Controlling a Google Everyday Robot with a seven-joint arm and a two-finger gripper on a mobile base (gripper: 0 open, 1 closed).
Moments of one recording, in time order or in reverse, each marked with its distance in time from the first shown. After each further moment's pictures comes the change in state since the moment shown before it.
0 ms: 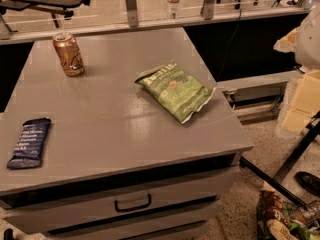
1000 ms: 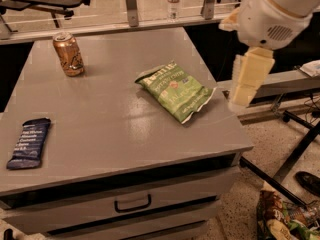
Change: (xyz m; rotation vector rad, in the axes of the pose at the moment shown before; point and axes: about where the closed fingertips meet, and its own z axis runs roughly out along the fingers) arm -0.091 -0.031 0.015 0.023 -0.110 -0.228
